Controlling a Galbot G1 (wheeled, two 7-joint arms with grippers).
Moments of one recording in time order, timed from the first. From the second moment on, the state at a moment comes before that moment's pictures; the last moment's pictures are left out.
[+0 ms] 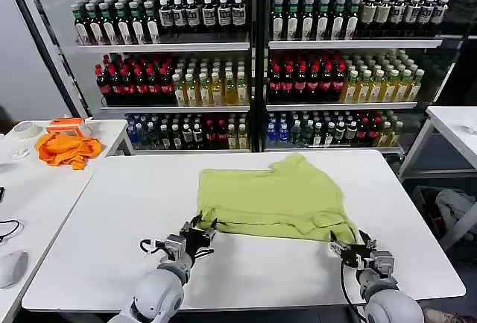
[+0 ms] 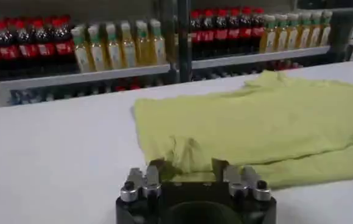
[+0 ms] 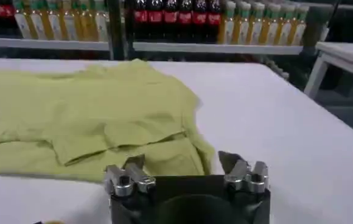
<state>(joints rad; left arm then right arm) 1.13 -1.20 -0.14 -1.81 -0.37 0.47 -0.20 -1.36 1.16 0.50 1.92 0.45 -0.48 0.22</state>
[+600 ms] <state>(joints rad) 1.15 -1.18 -0.15 -1.78 -0.38 0.48 -0.18 -1.38 1.15 0.51 1.91 0.46 -0.47 0.20</state>
